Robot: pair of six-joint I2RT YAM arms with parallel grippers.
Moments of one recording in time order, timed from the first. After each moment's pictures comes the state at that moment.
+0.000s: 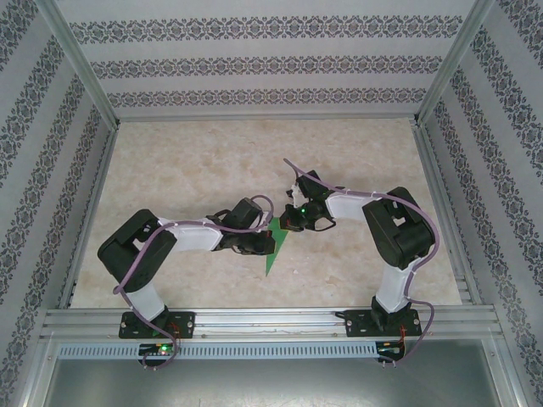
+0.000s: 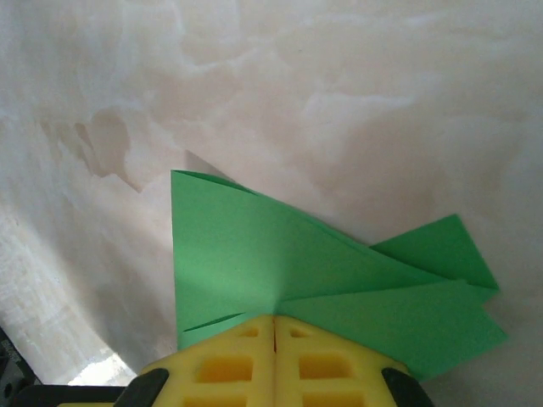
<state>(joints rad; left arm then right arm) -0.71 1.72 0.79 -0.05 0.43 -0.68 0.49 1.85 0.98 -0.29 -0.54 0.55</state>
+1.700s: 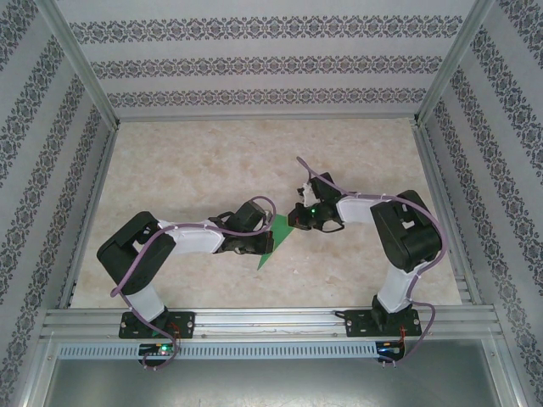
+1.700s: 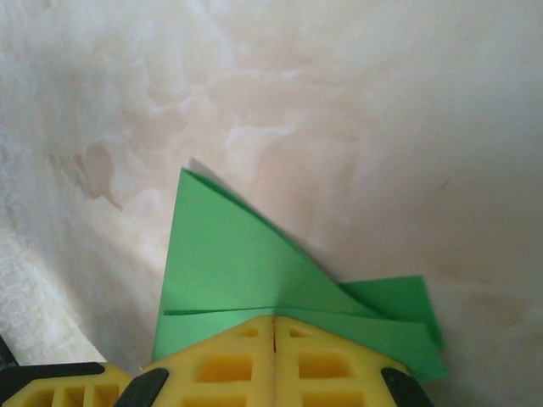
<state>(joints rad) -0.75 1.71 0.79 -0.08 0.26 -0.66 0.39 1.81 0.88 -0.16 -0.57 0.55</state>
